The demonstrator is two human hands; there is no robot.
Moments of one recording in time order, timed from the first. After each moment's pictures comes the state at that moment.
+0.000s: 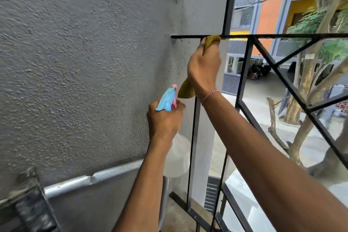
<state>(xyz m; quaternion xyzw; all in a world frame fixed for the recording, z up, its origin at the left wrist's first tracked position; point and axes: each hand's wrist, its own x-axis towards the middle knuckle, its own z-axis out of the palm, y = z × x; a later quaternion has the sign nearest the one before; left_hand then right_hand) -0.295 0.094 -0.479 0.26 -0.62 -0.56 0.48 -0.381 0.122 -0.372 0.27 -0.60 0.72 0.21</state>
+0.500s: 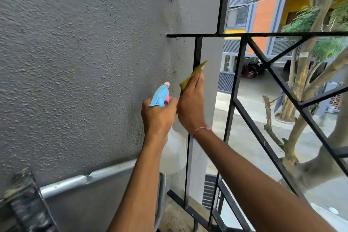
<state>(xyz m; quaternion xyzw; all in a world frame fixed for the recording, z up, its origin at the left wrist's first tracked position) -0.293 0.095 -0.469 0.26 -0.59 -0.58 0.49 -0.405 0.110 -0.483 0.36 -0.71 0.53 0.29</state>
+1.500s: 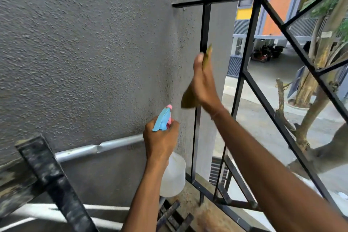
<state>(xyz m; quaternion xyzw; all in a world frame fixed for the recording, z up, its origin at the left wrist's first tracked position) -0.259 0.099 -0.587 0.32 -0.62 -0.57 0.44 -0.388 0.136 -0.487 0.39 -0.63 0.67 0.06</state>
